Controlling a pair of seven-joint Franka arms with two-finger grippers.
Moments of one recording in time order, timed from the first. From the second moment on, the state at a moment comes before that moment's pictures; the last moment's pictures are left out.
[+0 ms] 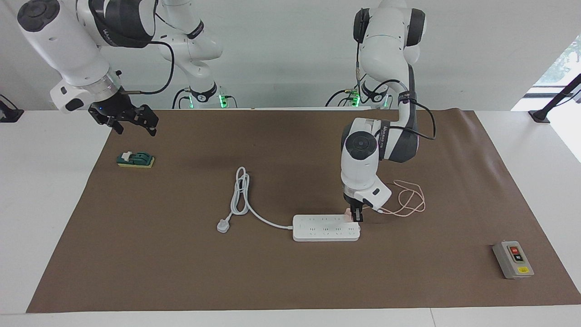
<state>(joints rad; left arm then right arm) -0.66 0.60 0.27 -1.44 0.00 2.02 -1.86 0.06 0.02 -0.14 -1.64 0.03 1.56 0.05</state>
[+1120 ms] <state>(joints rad) -0.67 0.63 0.28 -1.41 0.01 2.00 -1.86 0.06 0.02 -0.14 -1.64 0.03 1.56 0.05</state>
